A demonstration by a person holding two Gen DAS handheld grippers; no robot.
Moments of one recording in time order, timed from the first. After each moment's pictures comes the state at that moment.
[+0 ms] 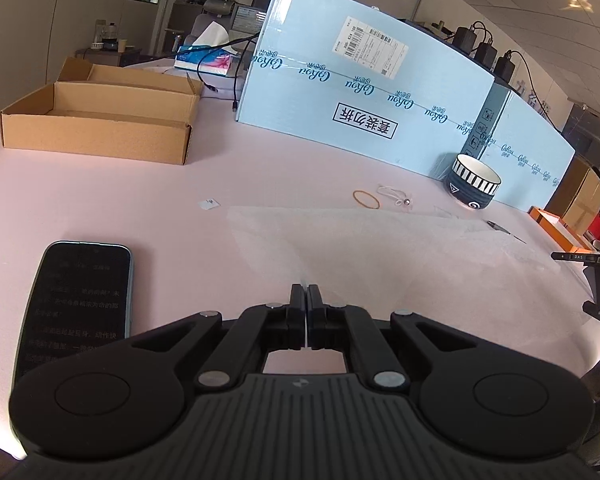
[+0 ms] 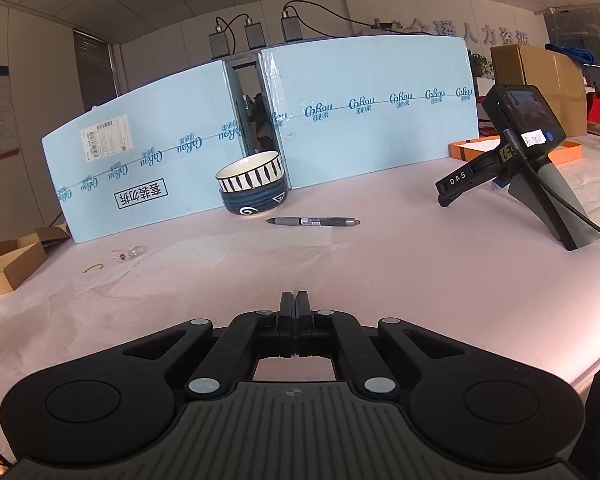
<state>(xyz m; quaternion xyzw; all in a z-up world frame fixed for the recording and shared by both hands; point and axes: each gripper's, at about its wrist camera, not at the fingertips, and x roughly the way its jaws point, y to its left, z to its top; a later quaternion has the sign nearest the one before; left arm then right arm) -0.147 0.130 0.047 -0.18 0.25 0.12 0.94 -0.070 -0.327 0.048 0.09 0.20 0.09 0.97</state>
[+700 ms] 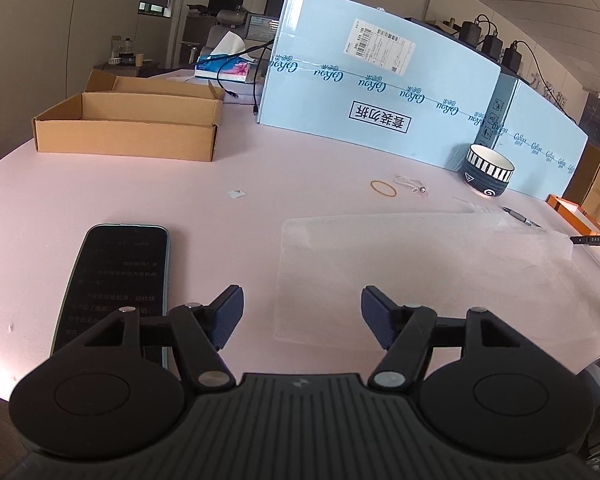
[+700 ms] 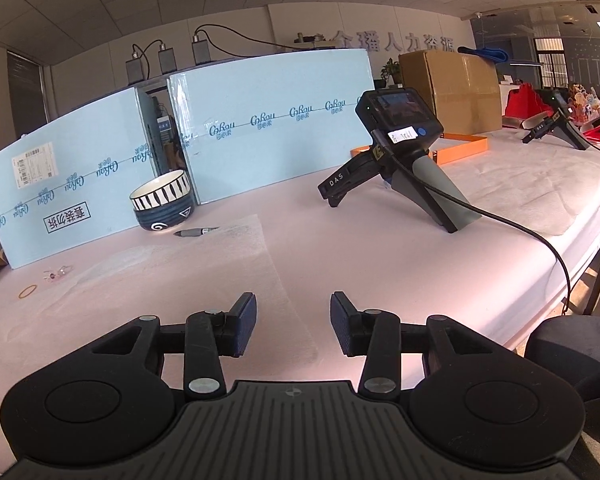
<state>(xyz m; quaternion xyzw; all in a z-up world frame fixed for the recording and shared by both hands) -0.157 0.115 0.034 -0.14 0.27 0.16 0.94 -0.098 -0.377 0.039 0.14 0.18 -0.01 0.97</state>
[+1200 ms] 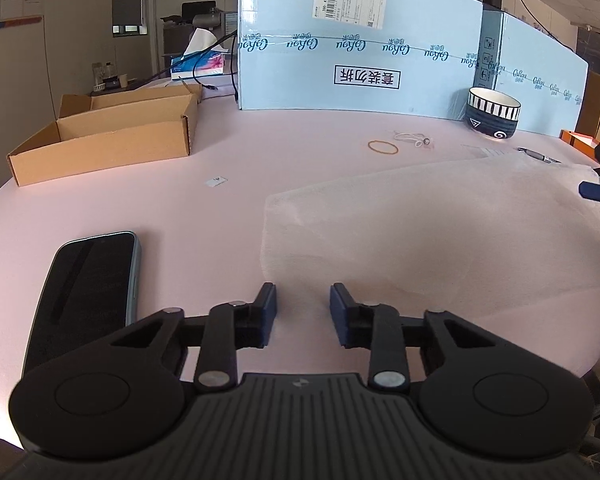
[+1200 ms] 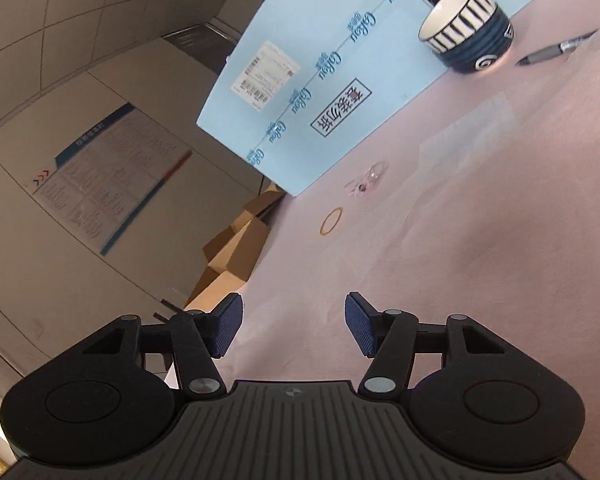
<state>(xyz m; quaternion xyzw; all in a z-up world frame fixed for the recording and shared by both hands) -0.137 0.101 0.009 -0.08 0.29 0.15 0.94 0.041 -0.208 0.012 0.35 0.39 0.40 0.75</state>
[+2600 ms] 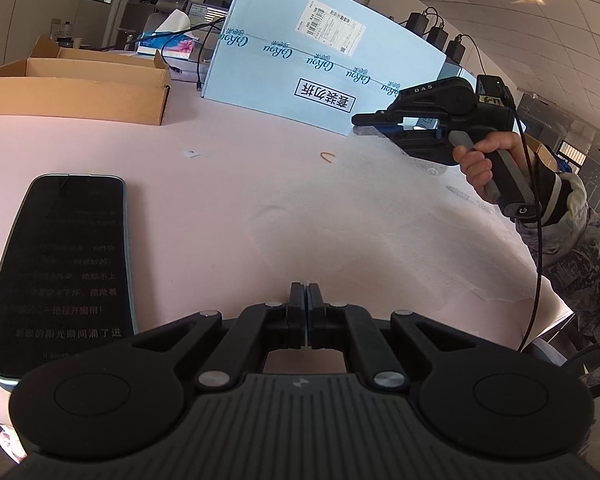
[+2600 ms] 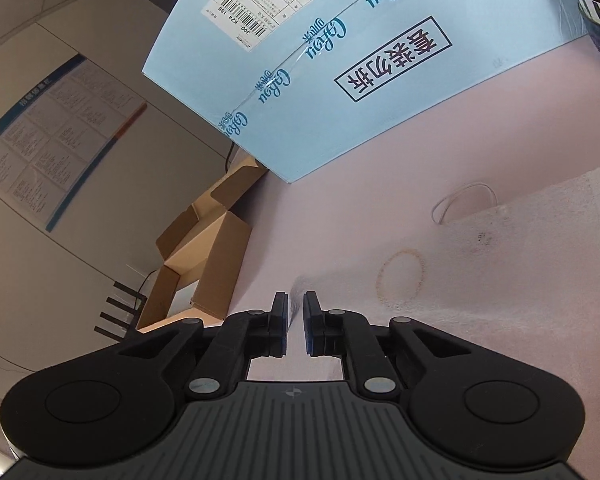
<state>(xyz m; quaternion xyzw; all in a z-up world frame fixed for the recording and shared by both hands) -0.177 0.141 -0.014 -0.19 0.24 0.02 0.95 0.169 -0.035 0.050 0.27 0.43 0.36 0.78</state>
